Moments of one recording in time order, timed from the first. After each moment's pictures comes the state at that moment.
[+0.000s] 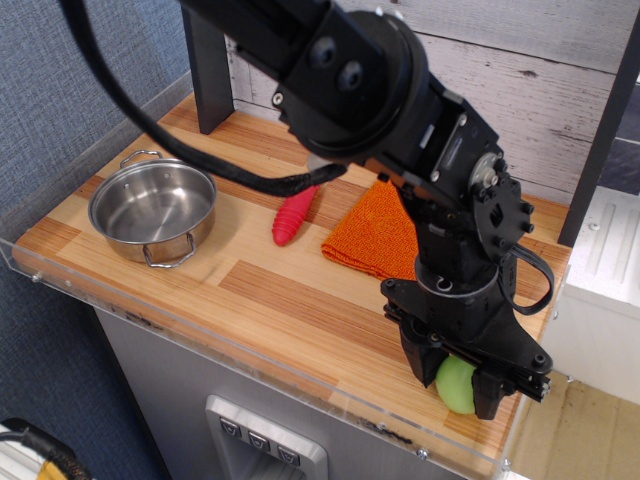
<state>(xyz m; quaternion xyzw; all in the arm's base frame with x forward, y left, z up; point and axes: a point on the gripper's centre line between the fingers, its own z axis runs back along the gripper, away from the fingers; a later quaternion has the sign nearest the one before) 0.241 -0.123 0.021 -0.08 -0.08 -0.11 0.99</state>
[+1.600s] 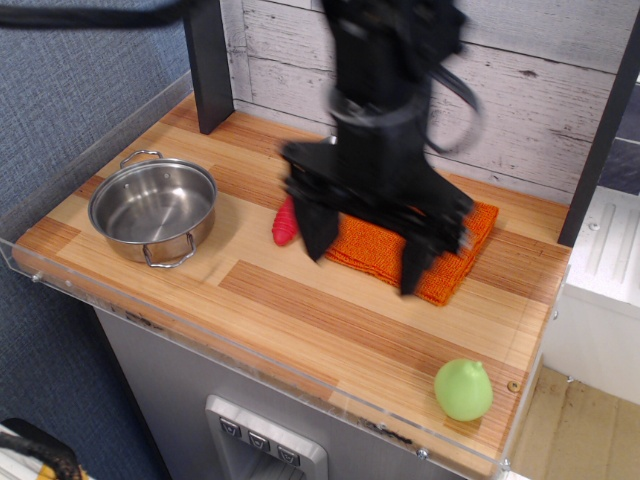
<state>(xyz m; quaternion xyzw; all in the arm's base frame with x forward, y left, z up) 0.235 -0.055 0.111 -0.02 -0.07 -0.02 1.00</state>
